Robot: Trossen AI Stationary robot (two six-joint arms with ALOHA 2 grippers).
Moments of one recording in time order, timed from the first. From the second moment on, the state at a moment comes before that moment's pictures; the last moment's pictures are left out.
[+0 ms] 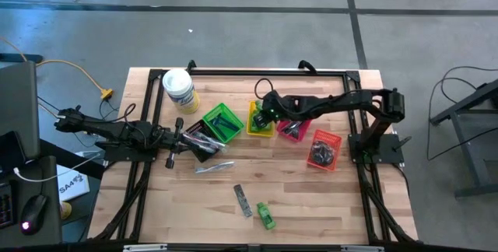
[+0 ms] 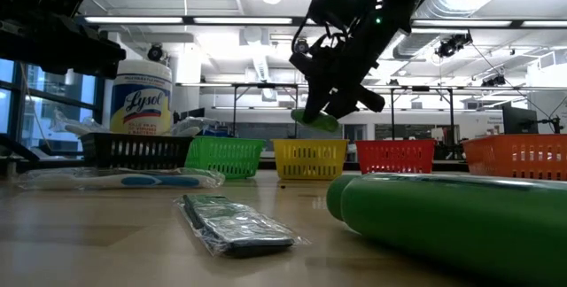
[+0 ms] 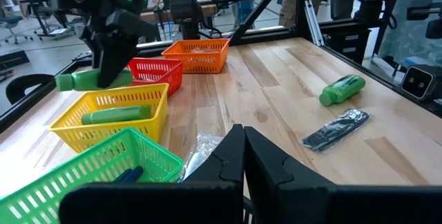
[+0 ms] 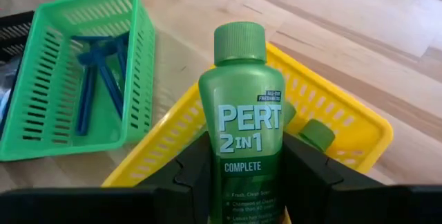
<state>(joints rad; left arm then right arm) -0.22 0.16 0.01 0.03 -0.10 0.07 -0.20 1.72 1.08 -0.22 0.26 0.70</state>
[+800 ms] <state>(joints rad) -0.22 0.16 0.01 0.03 -0.10 0.07 -0.19 1.84 1.08 -0.16 0.25 0.69</state>
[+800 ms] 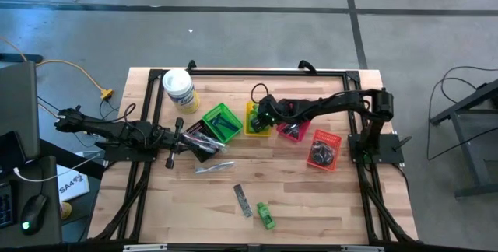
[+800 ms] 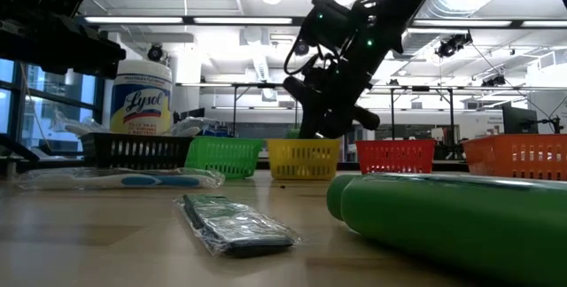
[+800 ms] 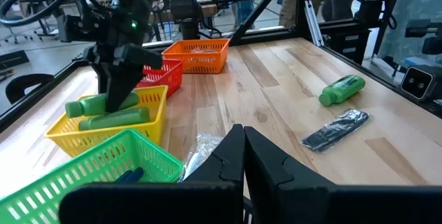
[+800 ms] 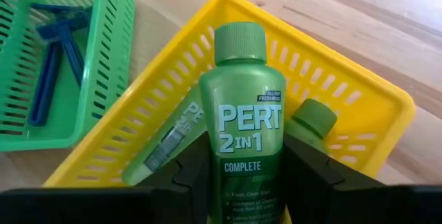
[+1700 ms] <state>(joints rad) -0.22 0.16 0.01 0.03 -0.09 0.06 -0.20 1.78 1.08 -0.14 0.19 0.60</state>
